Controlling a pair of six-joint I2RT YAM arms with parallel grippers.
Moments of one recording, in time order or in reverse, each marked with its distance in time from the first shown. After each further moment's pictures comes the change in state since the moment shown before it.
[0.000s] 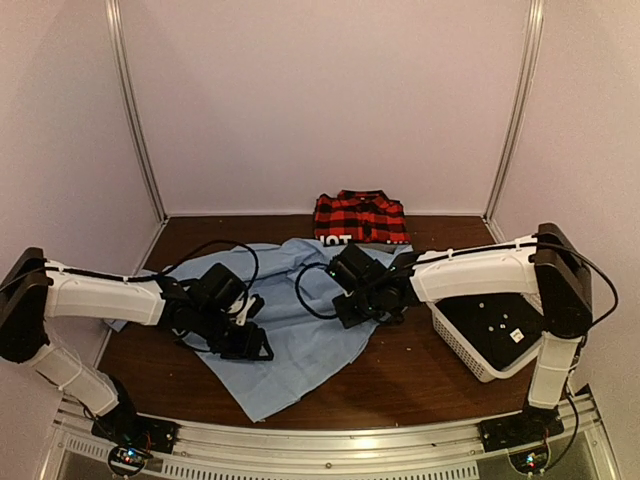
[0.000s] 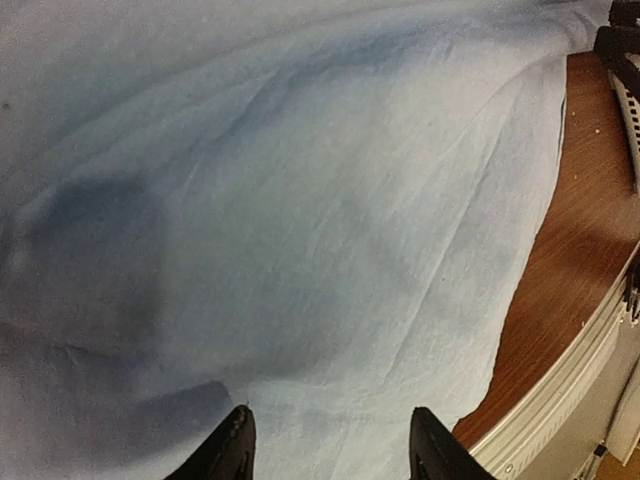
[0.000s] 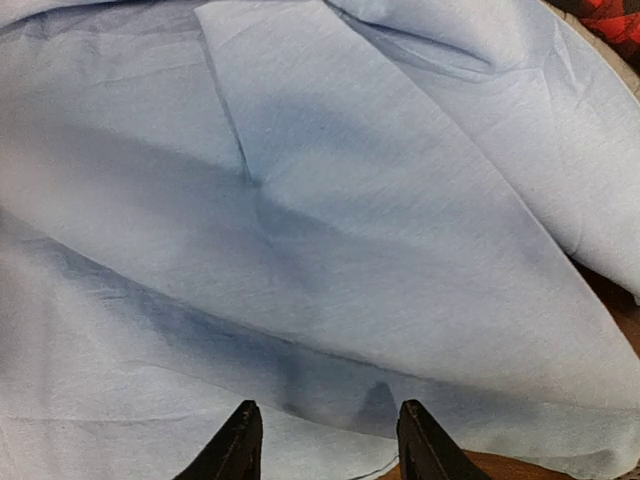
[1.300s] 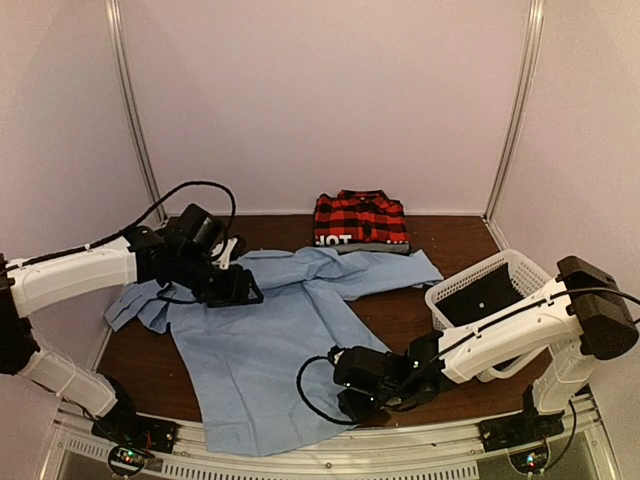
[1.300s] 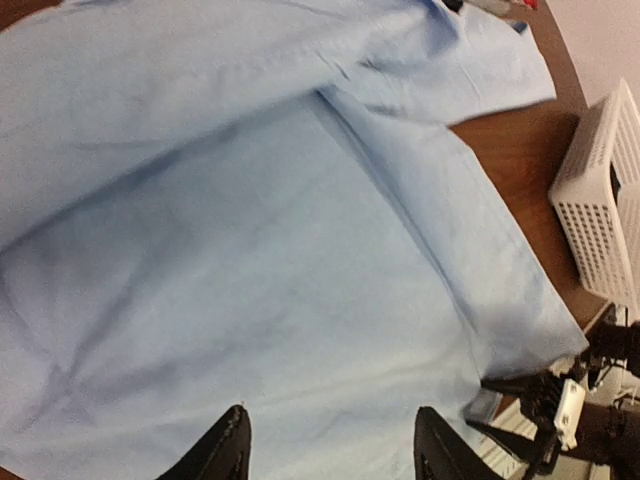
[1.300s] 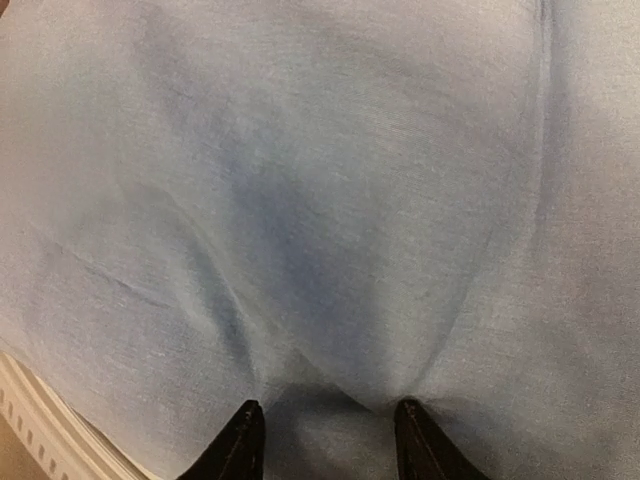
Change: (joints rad) left arm 0.085 -0.103 0.270 -0.256 -0.072 0.048; right arm 0.388 -0.161 -0.396 0.126 -0.195 0.307
